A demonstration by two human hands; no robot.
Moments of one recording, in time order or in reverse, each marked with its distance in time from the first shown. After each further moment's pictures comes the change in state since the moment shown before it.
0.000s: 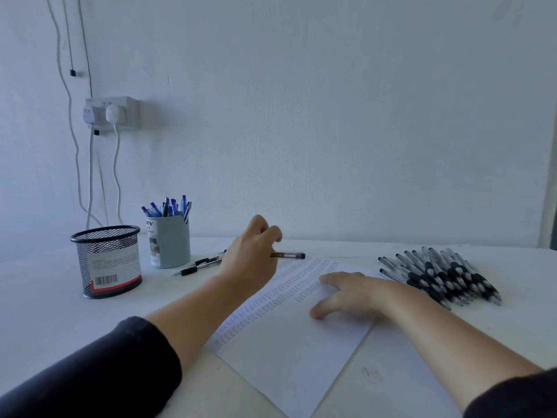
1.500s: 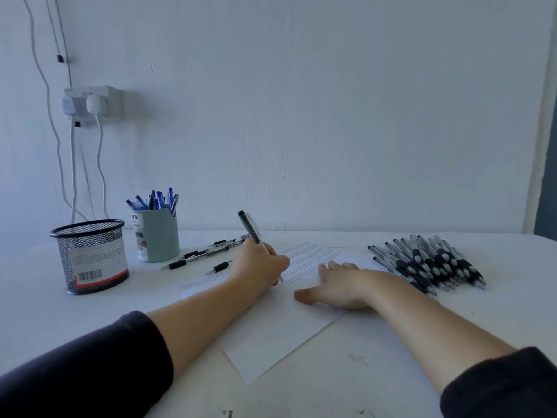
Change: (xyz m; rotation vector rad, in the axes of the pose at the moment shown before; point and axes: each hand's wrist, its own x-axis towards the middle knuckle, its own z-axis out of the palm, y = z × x) left_hand -0.005 0.033 0.019 -0.517 -0.198 -0.677; right_hand 0.002 -0.001 0.009 -0.285 0.013 0.078
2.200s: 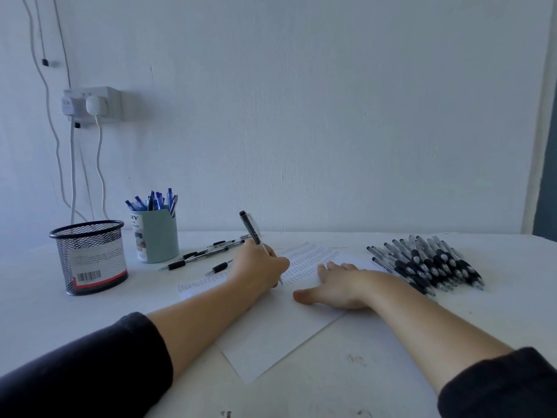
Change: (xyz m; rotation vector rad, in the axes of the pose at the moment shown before) left_hand 0.000 0.000 0.001 0.014 0.012 -0.002; right_hand 0.002 0.001 0.001 -0.001 0.000 -0.002
